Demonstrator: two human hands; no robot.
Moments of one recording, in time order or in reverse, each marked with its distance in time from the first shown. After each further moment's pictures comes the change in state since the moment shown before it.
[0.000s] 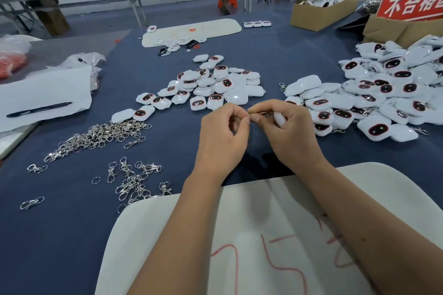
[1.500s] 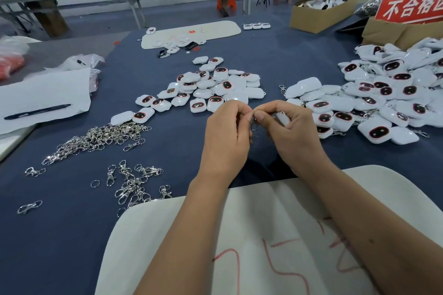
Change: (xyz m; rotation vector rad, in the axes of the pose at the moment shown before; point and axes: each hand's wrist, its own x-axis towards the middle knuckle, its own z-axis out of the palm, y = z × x) left_hand 0.002 0.002 0.006 0.010 0.032 0.146; right_hand 0.001 0.002 0.000 0.206 -0.018 0.071
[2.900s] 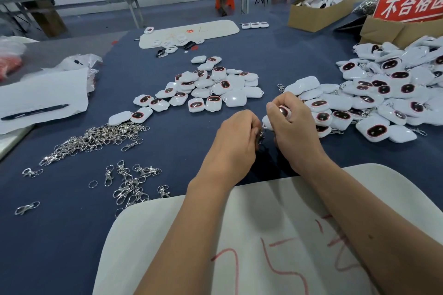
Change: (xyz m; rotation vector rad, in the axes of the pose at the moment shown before) left_hand -0.006 0.007 0.000 0.200 -0.321 -0.072; right_hand 0.009 0.009 0.001 -0.152 0.175 0.165
